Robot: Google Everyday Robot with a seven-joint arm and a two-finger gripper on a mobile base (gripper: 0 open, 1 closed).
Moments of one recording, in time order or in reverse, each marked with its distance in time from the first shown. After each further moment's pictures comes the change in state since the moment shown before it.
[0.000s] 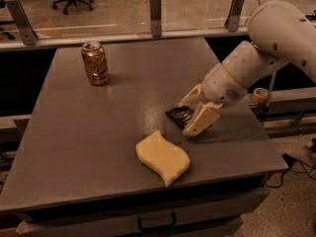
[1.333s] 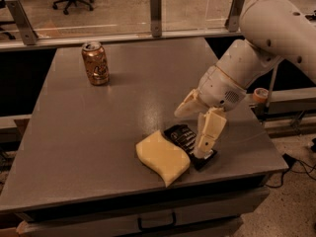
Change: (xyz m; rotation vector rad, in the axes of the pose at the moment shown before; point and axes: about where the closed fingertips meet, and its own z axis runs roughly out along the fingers) arm -0.013 0.042 0.001 -0.125 0.048 -0.041
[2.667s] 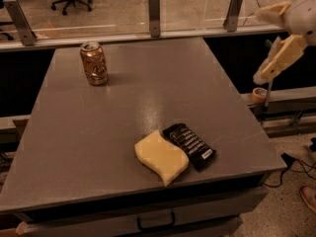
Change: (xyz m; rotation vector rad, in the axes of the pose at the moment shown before) arm 0.031 -0.059 -0.218 0.609 -0.150 0.023
